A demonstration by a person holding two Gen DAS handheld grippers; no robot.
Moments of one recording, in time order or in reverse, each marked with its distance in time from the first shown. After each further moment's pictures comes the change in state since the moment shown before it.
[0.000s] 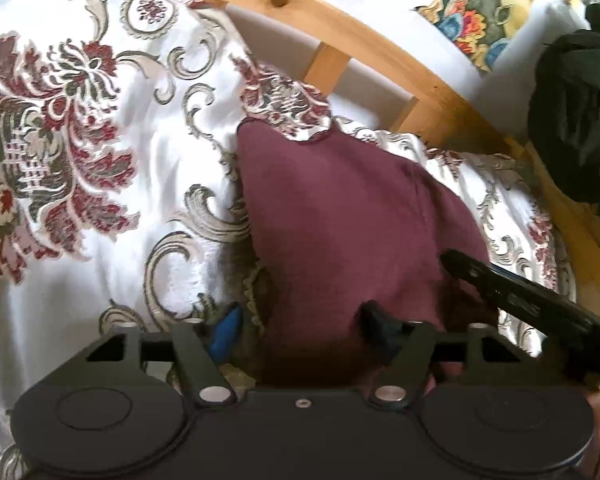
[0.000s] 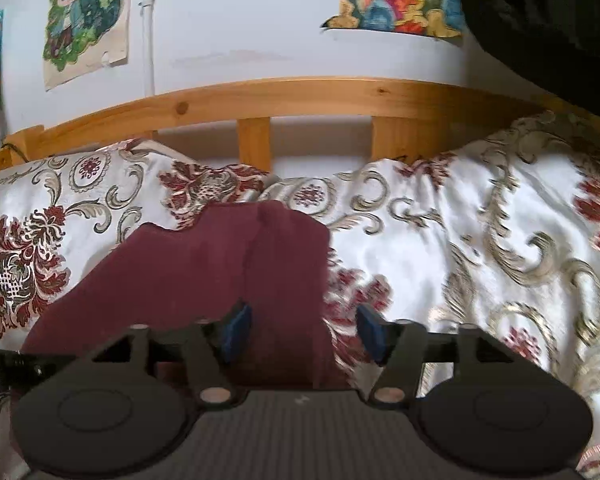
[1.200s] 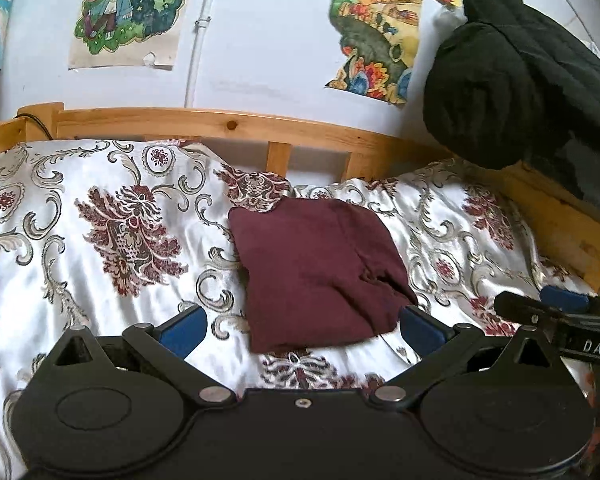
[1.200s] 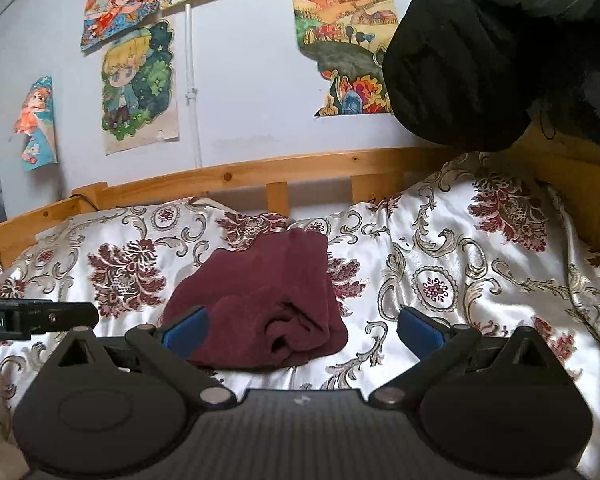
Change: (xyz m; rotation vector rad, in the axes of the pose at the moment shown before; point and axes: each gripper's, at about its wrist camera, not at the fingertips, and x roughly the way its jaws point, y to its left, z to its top) left arm -0.190 -0.081 -0.091 0.305 -0.238 0.109; right arm -0.230 0.014 -0.071 0.061 -0.183 0.021
